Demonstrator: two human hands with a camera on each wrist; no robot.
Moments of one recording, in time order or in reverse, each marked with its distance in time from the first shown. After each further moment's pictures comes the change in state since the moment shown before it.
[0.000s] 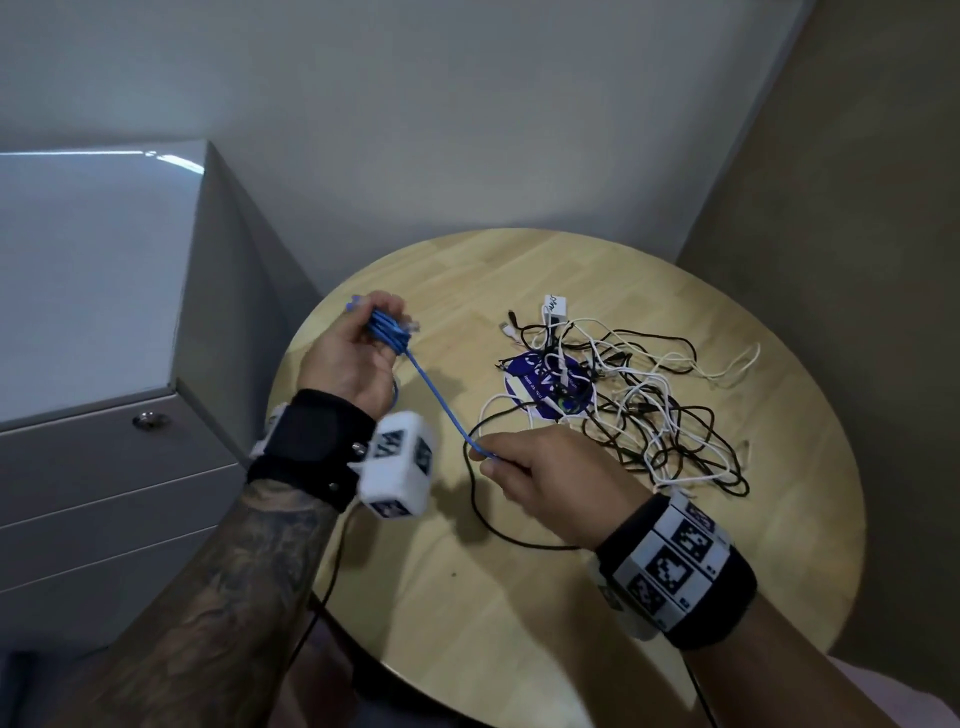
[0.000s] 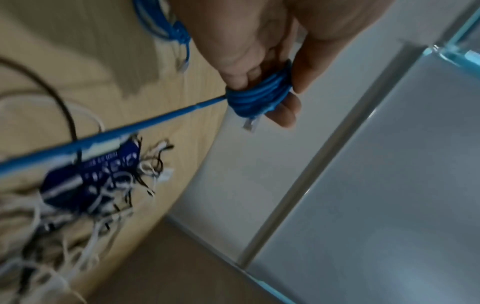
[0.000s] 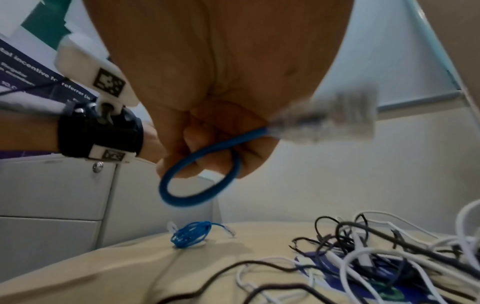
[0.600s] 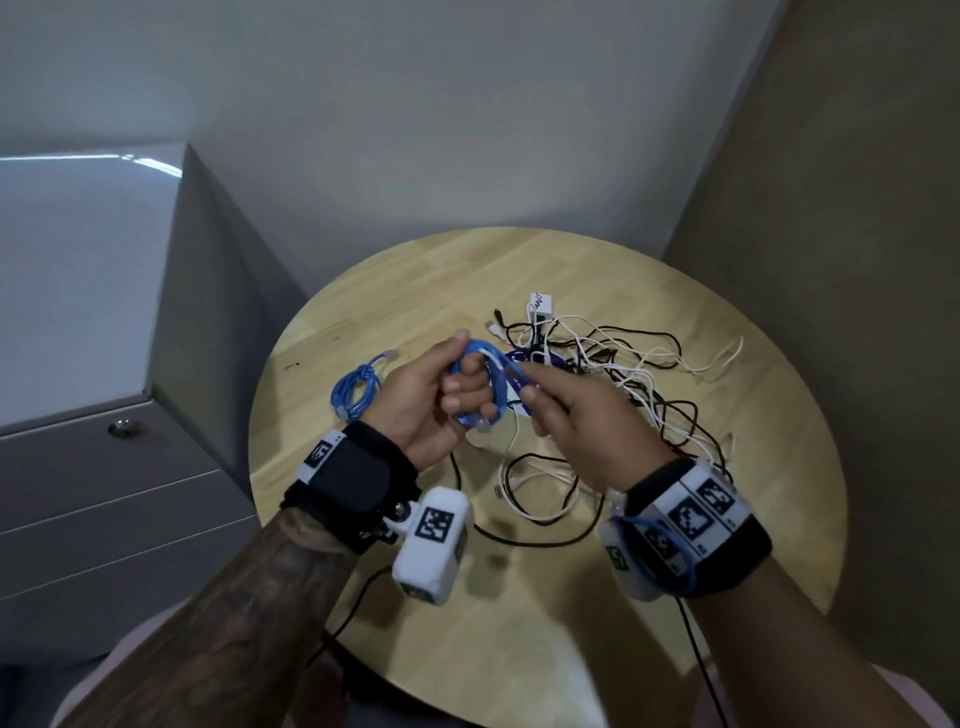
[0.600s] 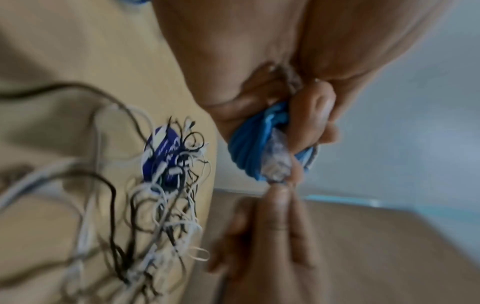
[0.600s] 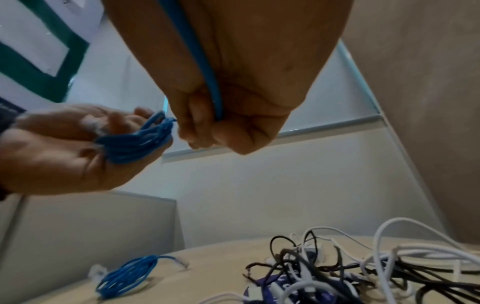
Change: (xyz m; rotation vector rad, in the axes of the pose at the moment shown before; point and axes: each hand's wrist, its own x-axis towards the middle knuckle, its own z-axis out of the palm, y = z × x) left_hand -0.055 -0.035 0.045 0.091 -0.357 -0.555; right_hand 0.008 0.032 -0.032 0.127 0.237 0.122
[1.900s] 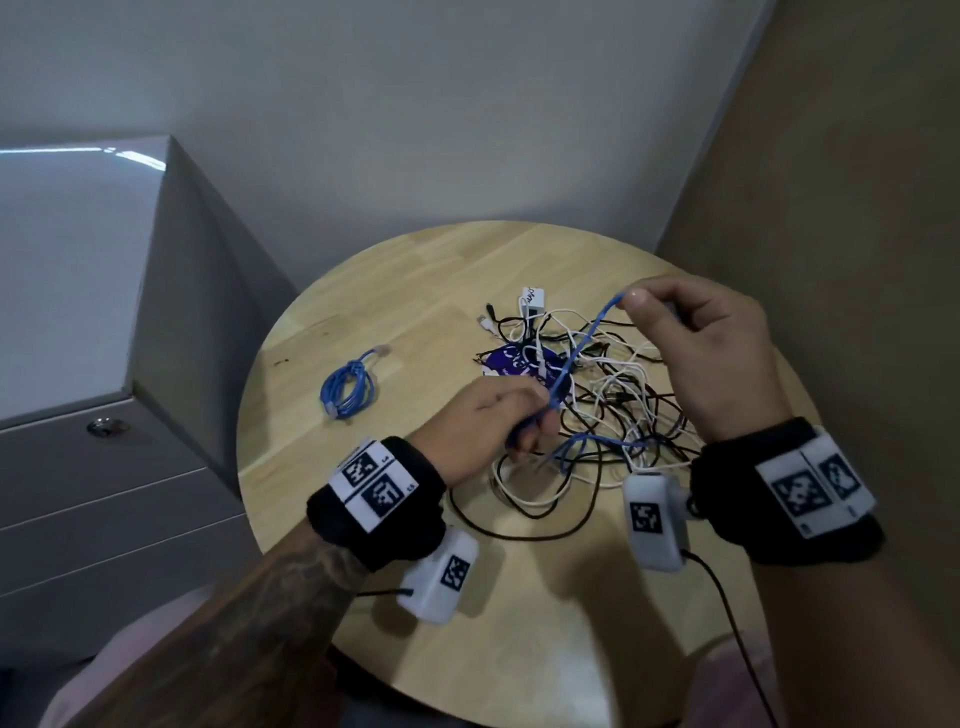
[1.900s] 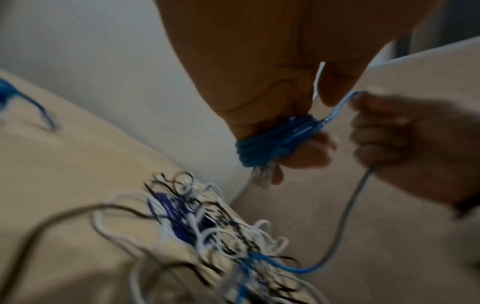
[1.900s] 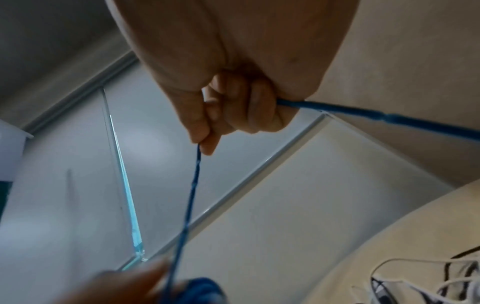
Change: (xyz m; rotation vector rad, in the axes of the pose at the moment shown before) left_hand 0.003 -0.036 0.024 0.860 -0.118 0.144; right_hand 0.001 -0.004 -0.076 0.378 0.495 0.072
